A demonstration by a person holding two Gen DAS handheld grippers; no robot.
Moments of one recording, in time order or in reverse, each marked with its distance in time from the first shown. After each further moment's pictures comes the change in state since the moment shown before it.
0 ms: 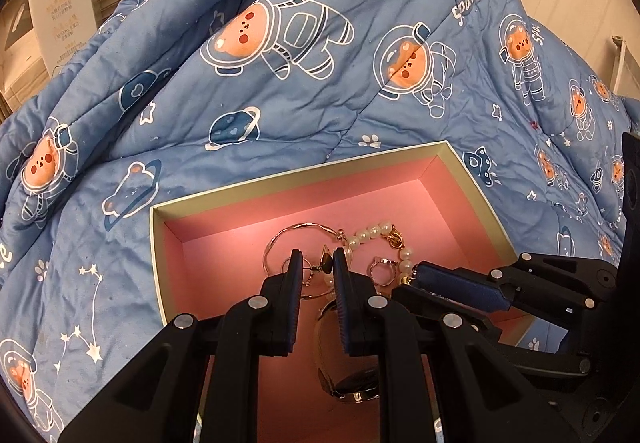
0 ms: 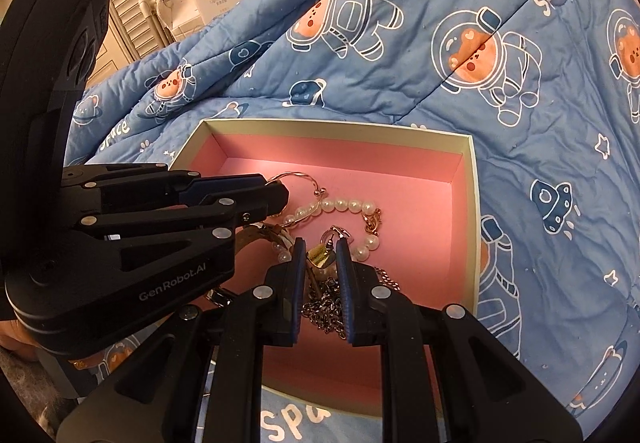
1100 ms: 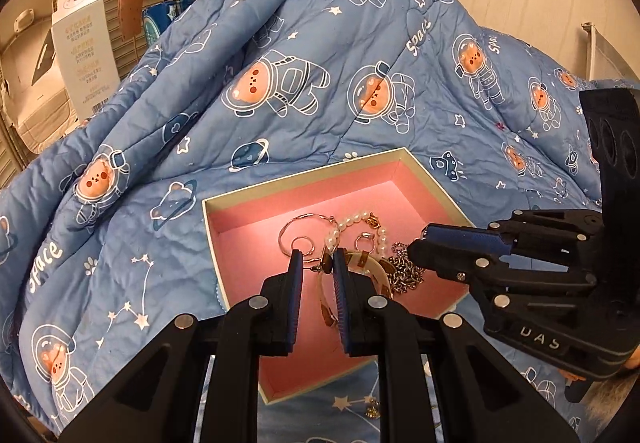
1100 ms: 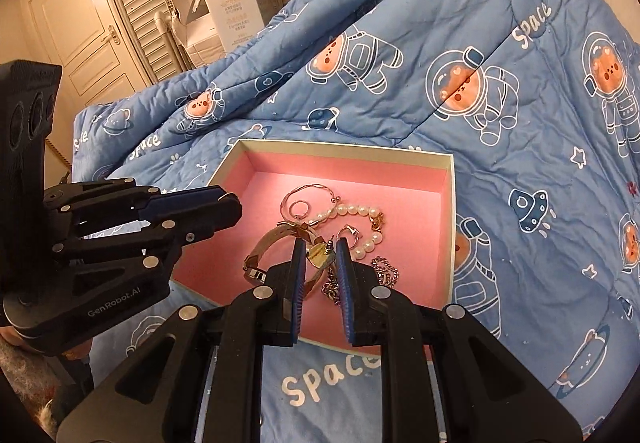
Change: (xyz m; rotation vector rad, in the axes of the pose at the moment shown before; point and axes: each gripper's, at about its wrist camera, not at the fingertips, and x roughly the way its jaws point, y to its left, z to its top) left arm -0.066 -0.007 -0.034 0.089 -0.138 0.021; right arm -0.042 0.007 -0.008 -0.009 -0.070 0.027
